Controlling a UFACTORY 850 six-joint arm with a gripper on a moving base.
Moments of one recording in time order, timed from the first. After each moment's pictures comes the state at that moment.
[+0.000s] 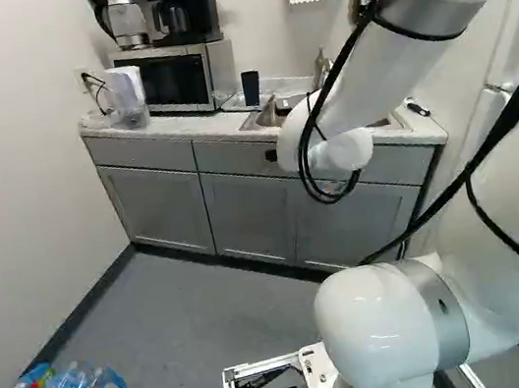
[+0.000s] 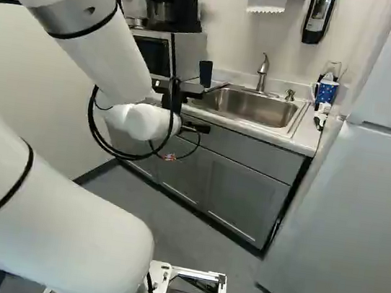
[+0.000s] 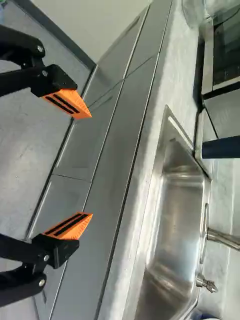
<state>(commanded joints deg) -4.2 14.5 -16.8 0.3 31.8 -0.2</state>
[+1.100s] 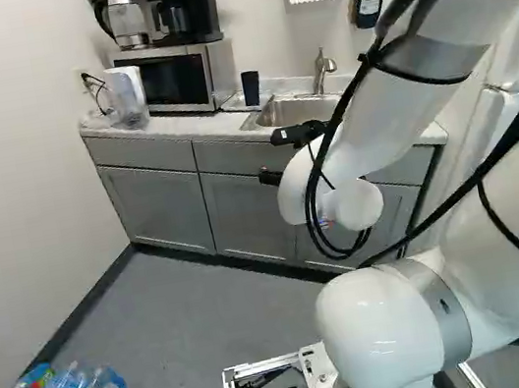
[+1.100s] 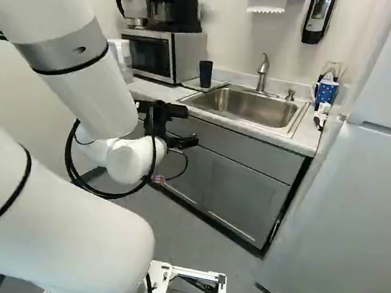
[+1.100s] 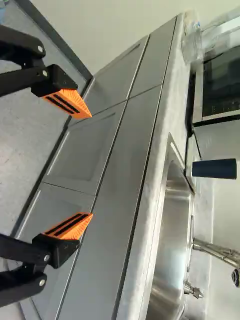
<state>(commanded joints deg) -0.3 15.9 -5.8 0.0 48.7 0.0</state>
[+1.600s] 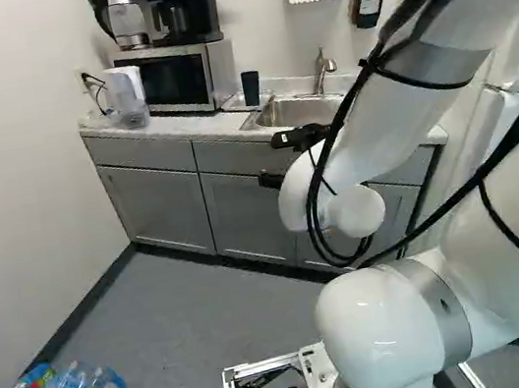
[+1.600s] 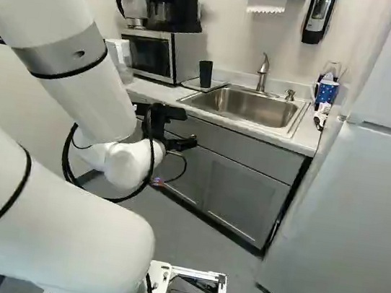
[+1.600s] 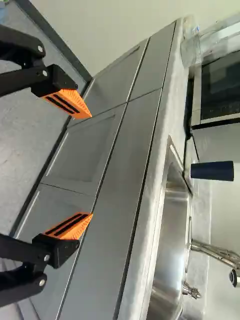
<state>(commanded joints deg) 0.0 16.0 -5.0 0.0 50.0 0.0</state>
